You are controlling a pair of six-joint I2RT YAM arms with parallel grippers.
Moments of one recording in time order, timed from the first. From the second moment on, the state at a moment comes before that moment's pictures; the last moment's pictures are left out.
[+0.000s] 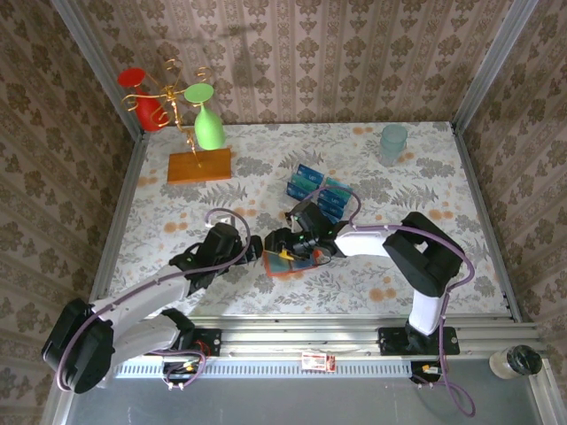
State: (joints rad) left arm -0.71 1.05 0.45 -0.21 -0.18 -0.70; right arm 0.75 1.81 0.92 0.11 -0.45 0.99
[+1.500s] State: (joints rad) left arm -0.89 1.41 0.55 -0.15 -0.27 -0.68; right arm 0.54 1.77 1.36 -0.76 0.07 0.28
